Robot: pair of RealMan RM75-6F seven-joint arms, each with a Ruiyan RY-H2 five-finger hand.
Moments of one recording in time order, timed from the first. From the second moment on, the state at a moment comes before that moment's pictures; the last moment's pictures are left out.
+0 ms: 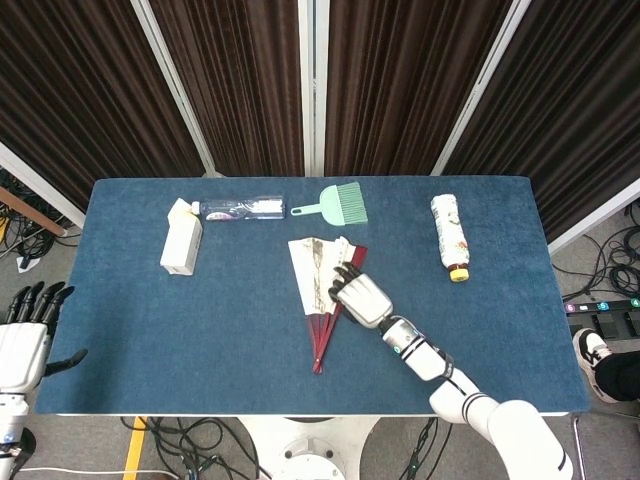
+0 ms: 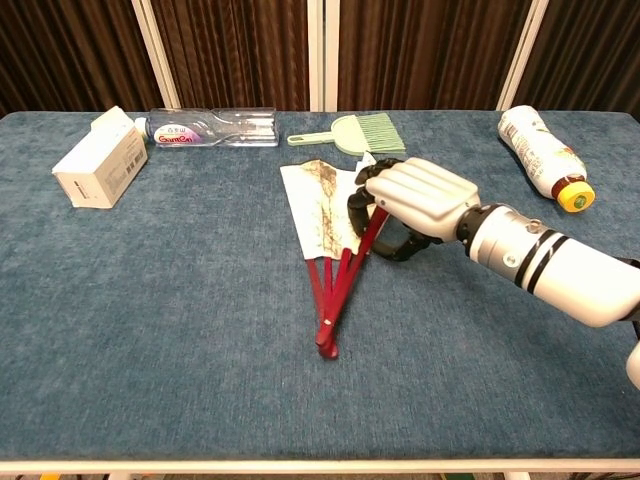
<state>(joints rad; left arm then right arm) -0.08 -1.17 -0.05 -1.54 1.50 1.50 0.01 0.80 -2.06 0.03 -0.51 -1.68 1.08 0.19</state>
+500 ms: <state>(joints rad) -0.20 -1.15 -0.09 -1.55 1.56 1.42 -0.26 0.96 -1.83 -0.01 -0.70 -1.79 1.16 0.21</state>
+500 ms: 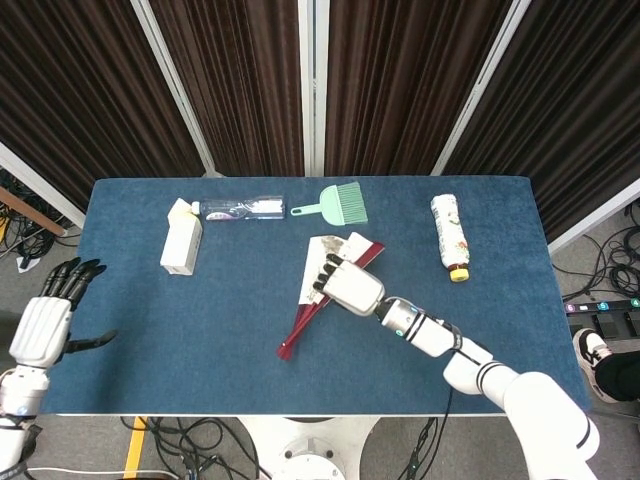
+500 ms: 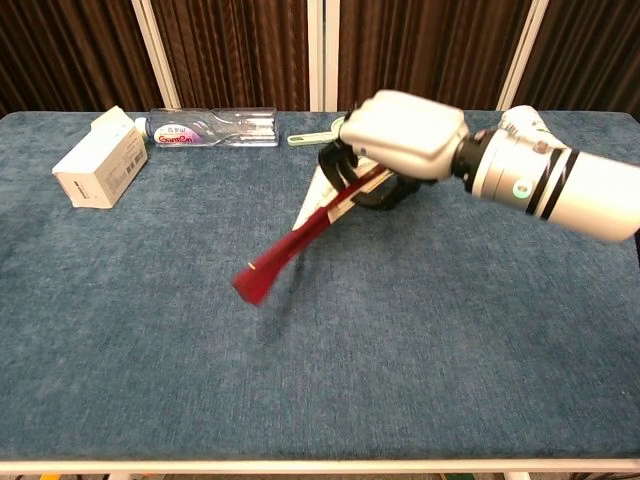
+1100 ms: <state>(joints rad) -0.51 -1.38 -0.20 -1.50 1.48 1.10 -0.85 1.08 -1.36 0.12 -1.39 -1.68 1.03 0.12</state>
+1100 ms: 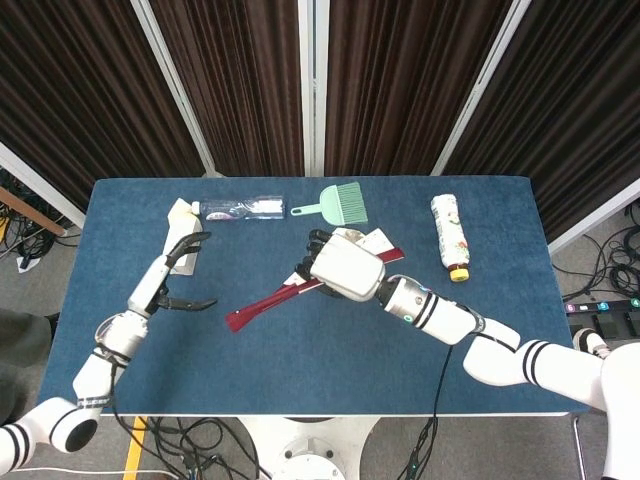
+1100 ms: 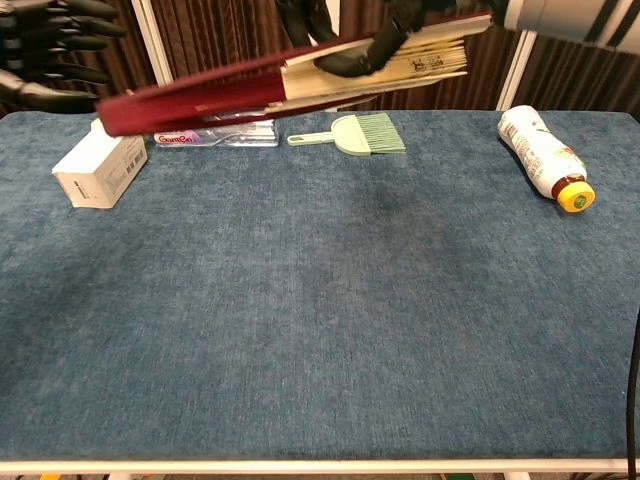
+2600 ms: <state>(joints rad) -0.63 -1.79 -0.32 -1.31 1.26 1.07 -0.74 1.13 -1.43 0.23 -1.46 -1.46 0.87 0.12</state>
